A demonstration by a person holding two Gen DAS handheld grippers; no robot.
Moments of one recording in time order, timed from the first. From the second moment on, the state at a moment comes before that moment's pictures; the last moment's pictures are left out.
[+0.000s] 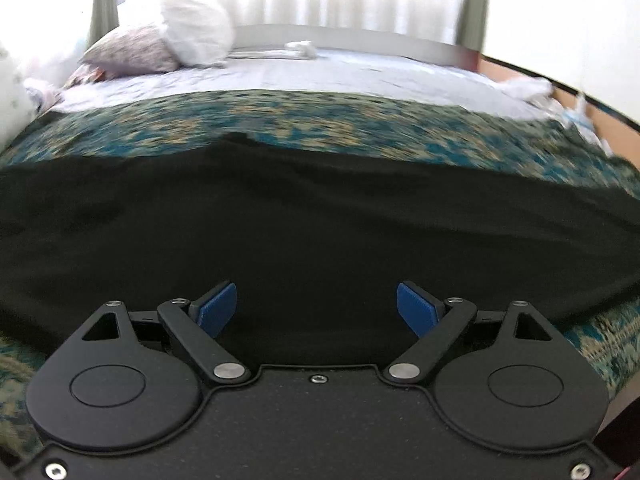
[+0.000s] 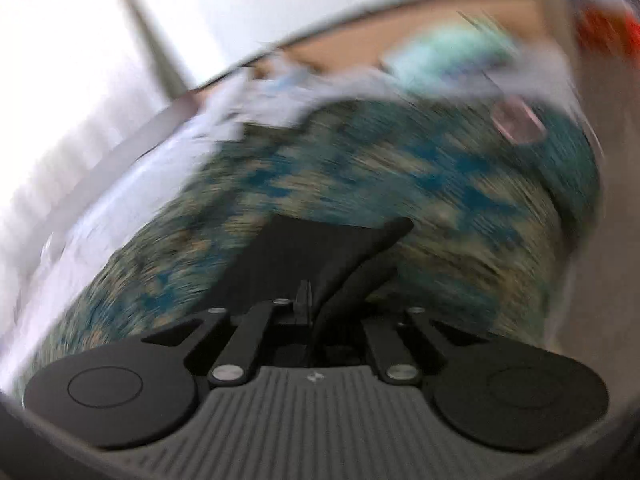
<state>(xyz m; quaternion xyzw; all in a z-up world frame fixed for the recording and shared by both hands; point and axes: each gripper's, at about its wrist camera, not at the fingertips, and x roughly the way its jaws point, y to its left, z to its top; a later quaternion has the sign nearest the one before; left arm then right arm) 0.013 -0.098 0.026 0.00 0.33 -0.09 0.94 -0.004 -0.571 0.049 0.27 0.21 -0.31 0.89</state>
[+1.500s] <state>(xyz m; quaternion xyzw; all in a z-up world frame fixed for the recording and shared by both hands) -0.008 -0.036 0.017 -0.04 0.31 -0.17 0.93 0.108 -0.242 0.026 -0.10 0.35 0.04 0.93</state>
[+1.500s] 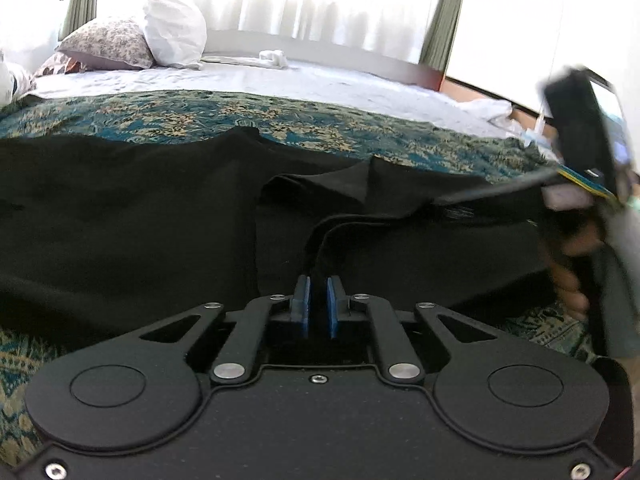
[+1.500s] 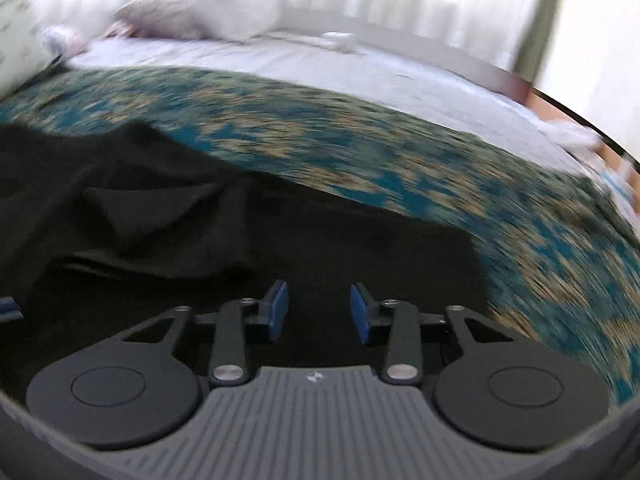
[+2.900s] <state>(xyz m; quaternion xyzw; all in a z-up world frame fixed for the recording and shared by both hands) -0.010 -0.006 -0.003 -0.11 0.29 -0.20 0.93 0.144 -0.168 0.070 -0.17 0.29 0.09 0.94</state>
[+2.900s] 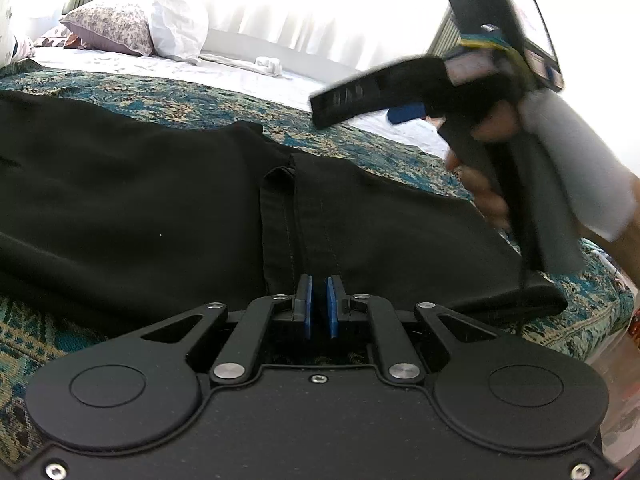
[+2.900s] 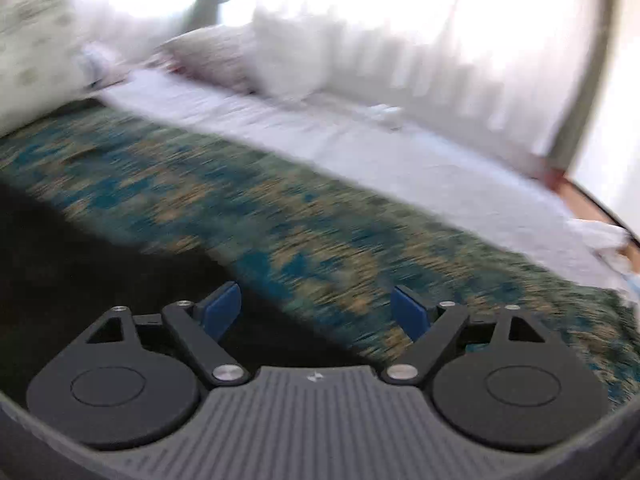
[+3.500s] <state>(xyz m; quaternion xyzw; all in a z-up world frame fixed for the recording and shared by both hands) -0.011 -0.006 -0.003 -0.10 0.29 -0.20 0.93 0.184 -0.146 0.043 -0.24 0.25 -0.01 0.94</state>
